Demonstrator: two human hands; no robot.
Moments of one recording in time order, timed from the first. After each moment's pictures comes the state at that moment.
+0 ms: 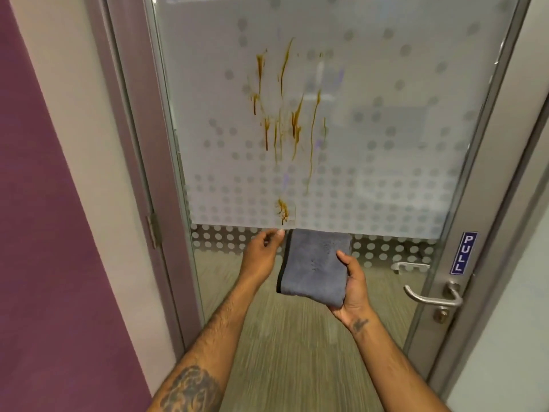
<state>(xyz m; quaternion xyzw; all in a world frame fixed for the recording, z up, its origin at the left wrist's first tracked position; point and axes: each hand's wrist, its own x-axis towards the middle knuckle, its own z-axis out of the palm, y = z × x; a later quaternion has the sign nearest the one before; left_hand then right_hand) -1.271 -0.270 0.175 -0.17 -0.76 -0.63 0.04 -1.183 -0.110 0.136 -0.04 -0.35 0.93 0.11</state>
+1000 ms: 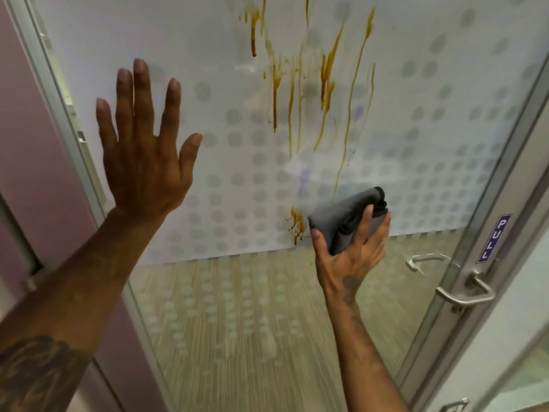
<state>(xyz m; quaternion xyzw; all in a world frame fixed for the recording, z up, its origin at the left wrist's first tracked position) -1.553 -0.349 0.271 -0.25 -0.71 -0.14 0.64 -1.379 -0.122 0.115 -0.30 -0.70 0.19 0.63</state>
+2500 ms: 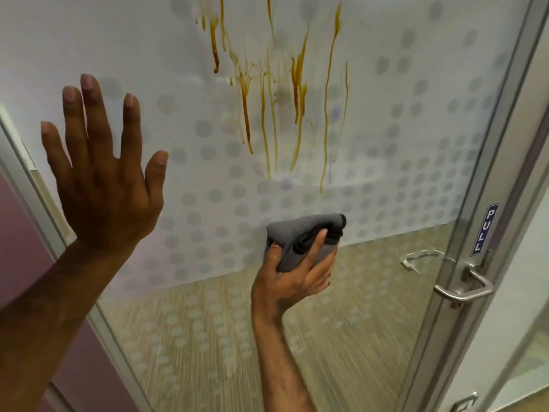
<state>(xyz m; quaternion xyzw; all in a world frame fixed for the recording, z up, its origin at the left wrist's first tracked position) -1.559 -0.348 0.267 -0.27 -0.70 -0.16 0.65 -1.450 -0.202 0.113 -0.34 -0.52 0.31 0.72</state>
